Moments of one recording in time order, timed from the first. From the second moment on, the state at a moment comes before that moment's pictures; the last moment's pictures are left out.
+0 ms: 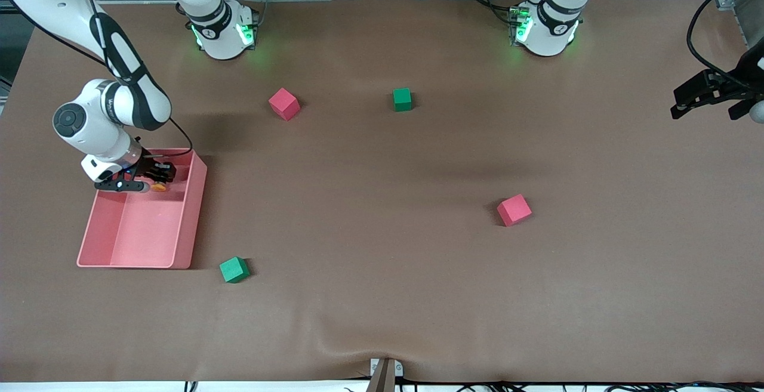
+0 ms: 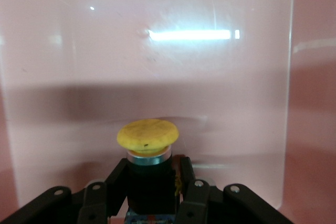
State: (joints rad) left arm -0.09 -0.02 0.07 -1.55 0.01 1.55 0.02; right arm -0.21 0.30 -0.02 -2.40 -0.05 2.73 -0.17
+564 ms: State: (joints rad) left arm -0.09 -0.02 0.07 -1.55 0.01 1.55 0.02; right arm -0.21 0.10 -0.02 -2.35 -0.05 2.57 -0.31
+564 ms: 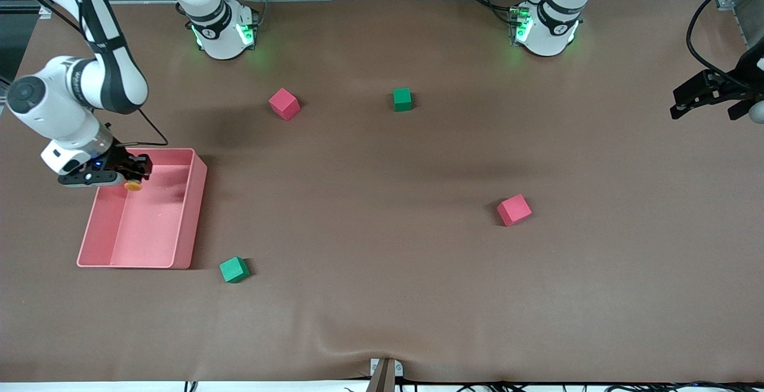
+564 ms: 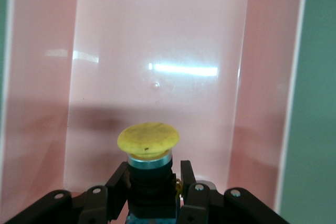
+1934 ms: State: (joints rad) left arm -0.09 0.00 0.07 -1.55 0.01 1.55 0.02; right arm 0.70 0.58 0.00 -1.59 -0.06 2.29 0.42
